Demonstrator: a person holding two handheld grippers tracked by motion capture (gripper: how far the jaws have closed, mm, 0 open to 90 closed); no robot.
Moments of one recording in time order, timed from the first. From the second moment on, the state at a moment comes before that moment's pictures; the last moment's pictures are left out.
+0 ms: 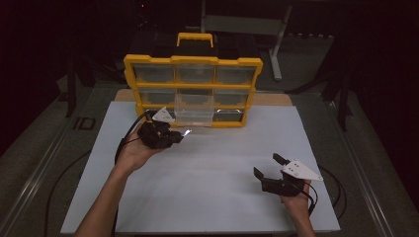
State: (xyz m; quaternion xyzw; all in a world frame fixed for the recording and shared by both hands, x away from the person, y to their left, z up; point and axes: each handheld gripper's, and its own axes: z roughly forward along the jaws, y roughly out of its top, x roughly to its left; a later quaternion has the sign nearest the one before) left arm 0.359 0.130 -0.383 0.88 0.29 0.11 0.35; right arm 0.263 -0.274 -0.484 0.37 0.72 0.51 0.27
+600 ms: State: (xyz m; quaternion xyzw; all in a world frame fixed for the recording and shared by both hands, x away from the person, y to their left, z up) left arm 0.362 0.130 -0.371 0.88 0.28 0.12 0.36; right arm 0.263 -0.274 -0.484 0.38 0.72 0.51 0.27
